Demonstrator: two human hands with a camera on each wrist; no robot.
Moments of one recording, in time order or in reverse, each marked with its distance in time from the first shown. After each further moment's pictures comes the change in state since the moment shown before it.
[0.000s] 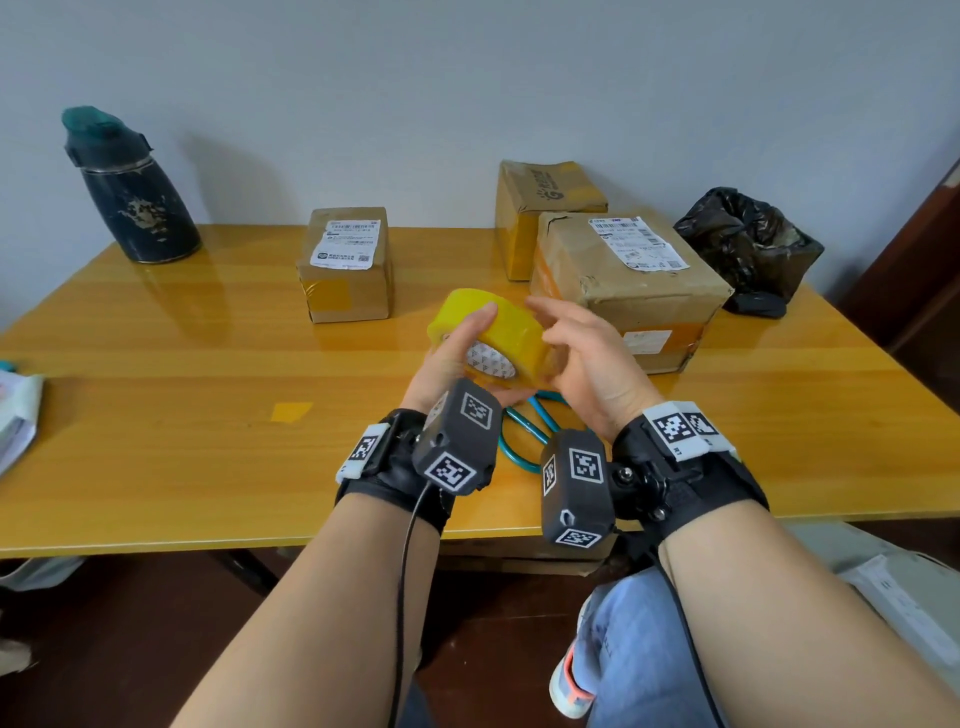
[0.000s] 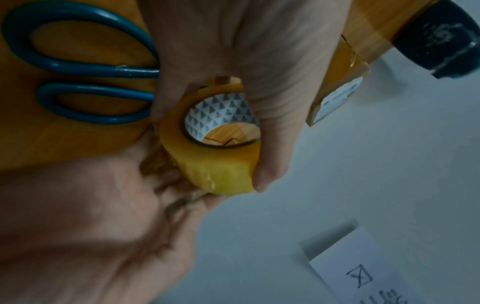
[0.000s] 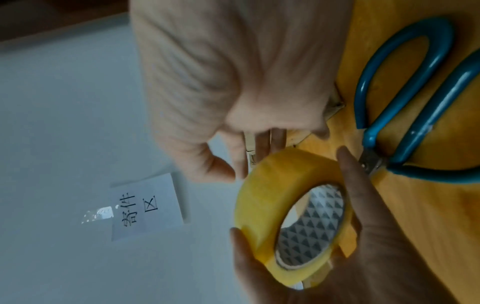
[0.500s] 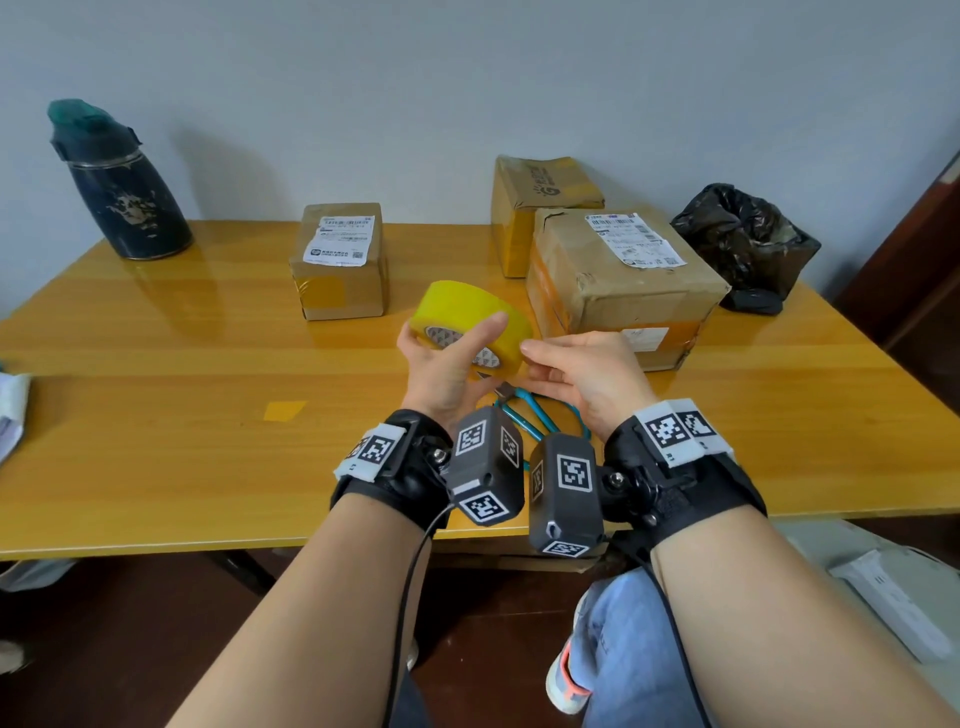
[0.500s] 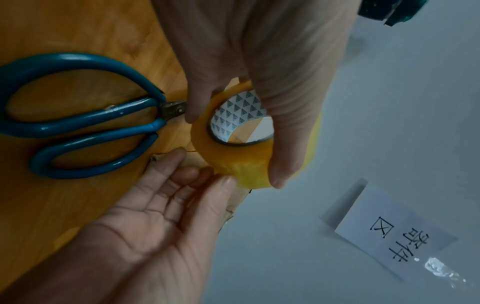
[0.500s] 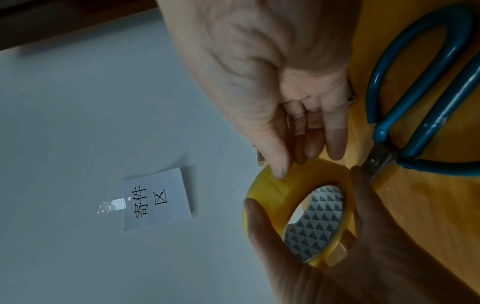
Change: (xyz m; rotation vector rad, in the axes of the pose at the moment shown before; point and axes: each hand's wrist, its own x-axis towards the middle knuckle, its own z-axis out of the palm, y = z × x) left_hand 0.009 -0.006 -0.003 0.169 0.084 0.279; right_hand 0.001 0.007 -0.004 -0.075 0.218 0.112
